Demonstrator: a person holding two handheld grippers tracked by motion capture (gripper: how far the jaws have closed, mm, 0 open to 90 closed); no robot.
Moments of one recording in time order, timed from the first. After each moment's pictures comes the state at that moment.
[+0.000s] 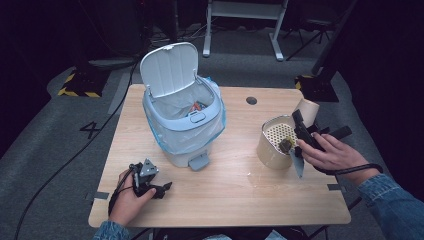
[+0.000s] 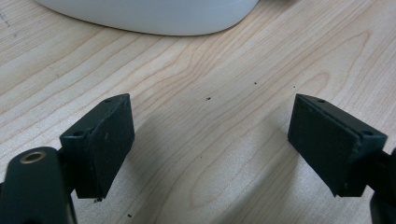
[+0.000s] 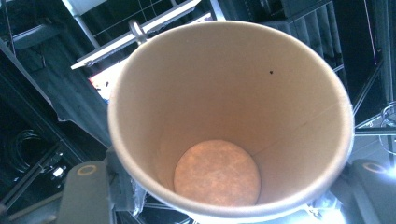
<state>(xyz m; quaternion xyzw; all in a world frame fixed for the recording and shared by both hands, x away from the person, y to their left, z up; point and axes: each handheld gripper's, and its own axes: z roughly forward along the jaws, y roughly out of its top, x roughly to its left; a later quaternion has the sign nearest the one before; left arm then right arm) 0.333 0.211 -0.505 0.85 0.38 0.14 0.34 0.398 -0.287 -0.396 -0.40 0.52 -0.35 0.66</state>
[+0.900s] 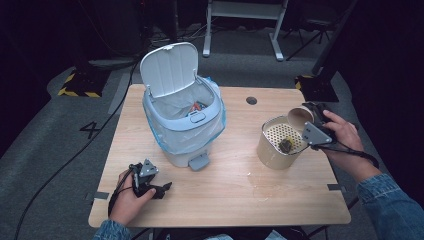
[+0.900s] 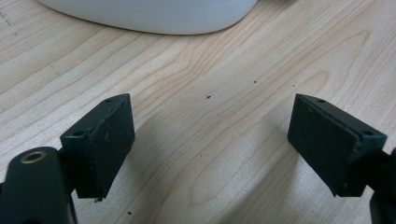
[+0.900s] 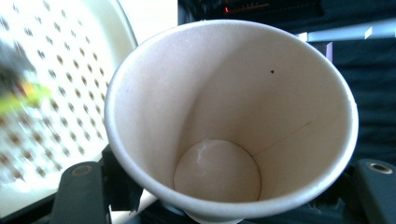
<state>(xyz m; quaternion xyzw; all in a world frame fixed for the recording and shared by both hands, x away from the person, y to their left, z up) 0.333 0.211 -0.505 0.85 0.38 0.14 0.34 0.425 -0.315 -0.335 -0.07 0.84 0.14 0.52</state>
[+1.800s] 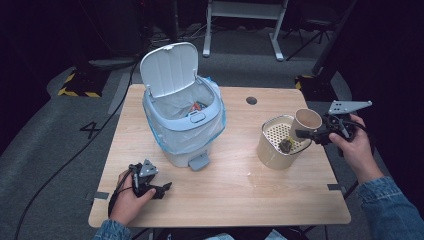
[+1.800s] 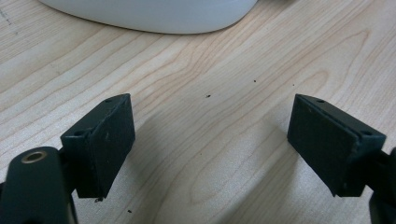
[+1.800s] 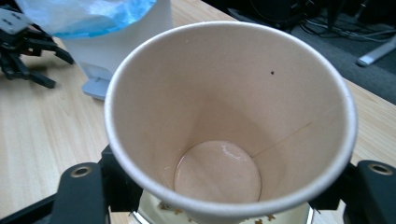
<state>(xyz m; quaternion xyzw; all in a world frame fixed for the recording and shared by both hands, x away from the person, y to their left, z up) 0.332 0.212 -0.504 0.85 0.38 0.14 0.34 0.442 -0.356 -0.331 0.26 0.84 0.46 0.12</state>
